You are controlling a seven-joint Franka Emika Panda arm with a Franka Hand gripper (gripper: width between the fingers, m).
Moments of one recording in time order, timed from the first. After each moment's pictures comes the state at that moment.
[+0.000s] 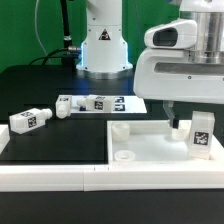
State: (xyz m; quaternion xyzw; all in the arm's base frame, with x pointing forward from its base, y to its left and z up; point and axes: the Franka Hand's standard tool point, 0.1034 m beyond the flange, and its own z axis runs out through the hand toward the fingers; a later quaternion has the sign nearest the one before) arm 0.635 0.111 0.069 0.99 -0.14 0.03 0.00
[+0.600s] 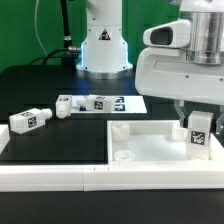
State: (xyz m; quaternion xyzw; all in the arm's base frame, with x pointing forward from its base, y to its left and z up) arm 0.635 0.112 0.069 0.96 -0.28 0.03 0.00
